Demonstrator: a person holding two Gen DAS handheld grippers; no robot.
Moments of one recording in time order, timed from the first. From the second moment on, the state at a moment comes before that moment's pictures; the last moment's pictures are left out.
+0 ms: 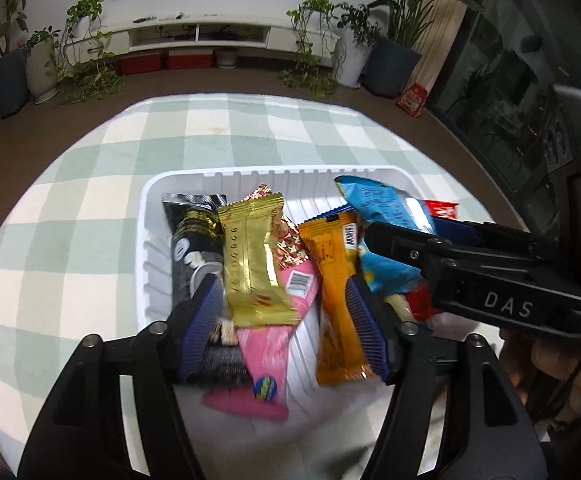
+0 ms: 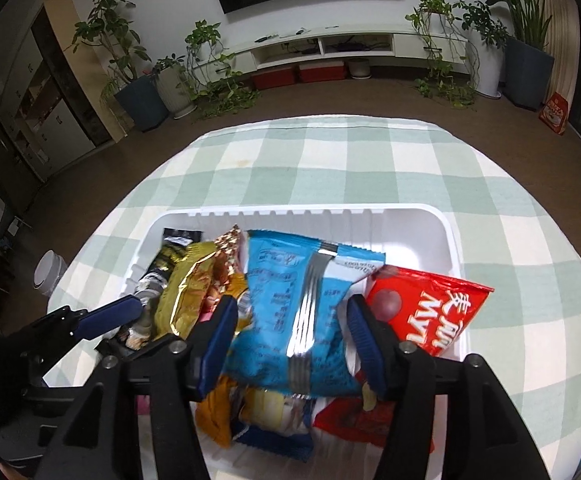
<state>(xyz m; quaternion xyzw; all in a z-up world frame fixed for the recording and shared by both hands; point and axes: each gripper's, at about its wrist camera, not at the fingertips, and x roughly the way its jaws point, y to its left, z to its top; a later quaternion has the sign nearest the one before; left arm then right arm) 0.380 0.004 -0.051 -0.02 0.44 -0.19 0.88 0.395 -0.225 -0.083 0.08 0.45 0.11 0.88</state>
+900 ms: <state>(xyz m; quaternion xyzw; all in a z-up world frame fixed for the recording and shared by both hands) 0.131 -0.025 -0.065 -0.05 0.48 -0.11 0.87 0.174 -0.293 -0.056 0.24 0.37 0.11 0.89</state>
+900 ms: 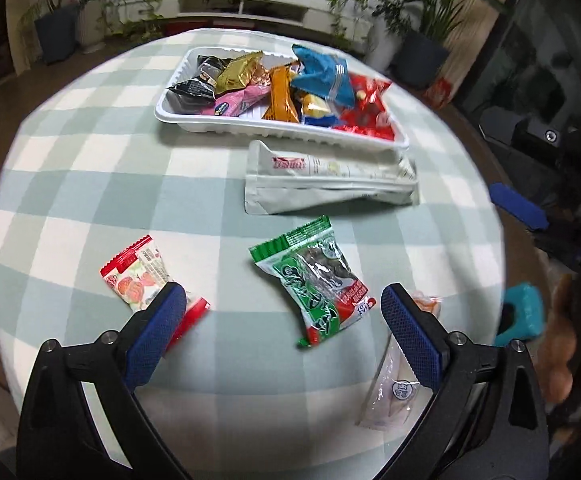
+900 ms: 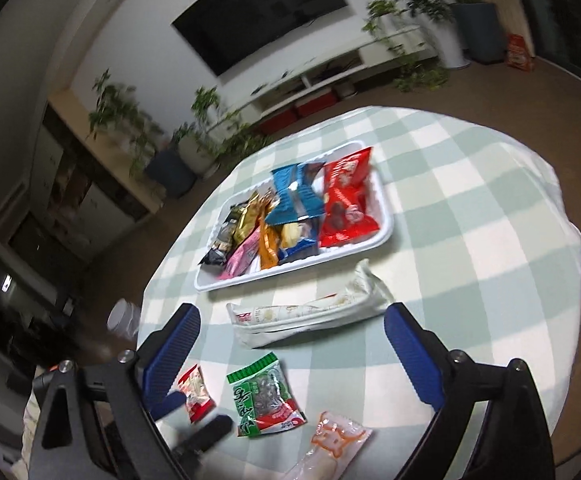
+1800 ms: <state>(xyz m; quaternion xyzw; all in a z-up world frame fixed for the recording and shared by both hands) 0.174 -0.055 -0.095 0.00 0.52 -0.07 0.85 0.165 -0.323 -0.102 0.31 0.38 0.11 0.86</state>
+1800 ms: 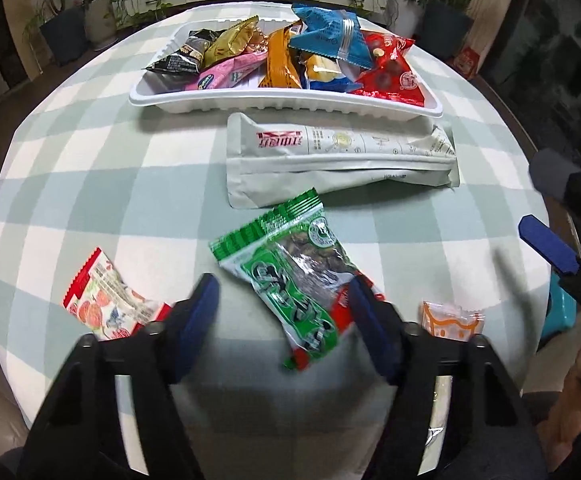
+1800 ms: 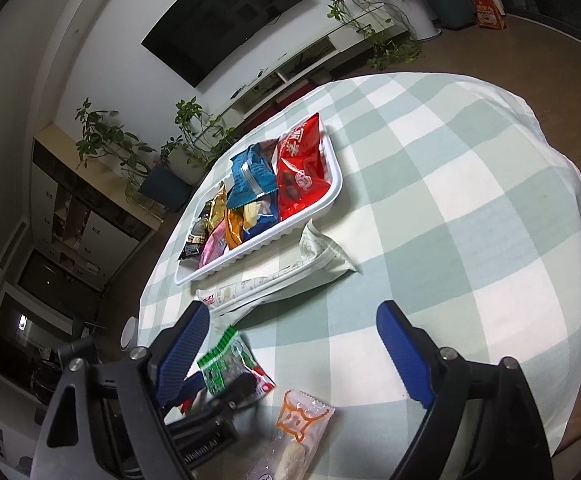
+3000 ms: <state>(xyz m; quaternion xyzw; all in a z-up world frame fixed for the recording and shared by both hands) 0.141 0.033 -0.091 -0.15 0.49 -0.20 0.84 0.197 -0.207 -0.061 -0.21 0.37 0.26 0.86</state>
